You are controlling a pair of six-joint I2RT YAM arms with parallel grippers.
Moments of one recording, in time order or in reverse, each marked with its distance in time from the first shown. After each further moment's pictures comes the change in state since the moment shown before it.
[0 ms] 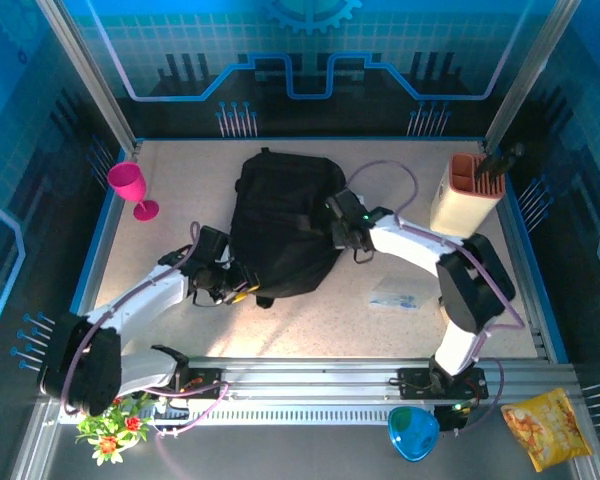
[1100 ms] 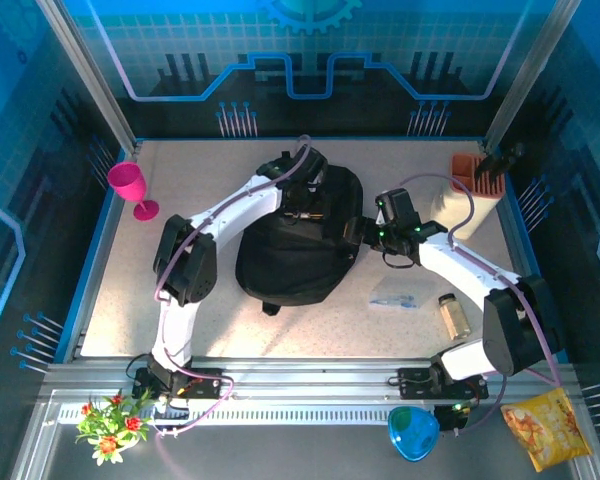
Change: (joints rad) left arm -0.245 0.895 1.199 -0.224 -0.304 0.359; right arm -0.211 -0.274 -0.212 0.150 -0.437 0.106
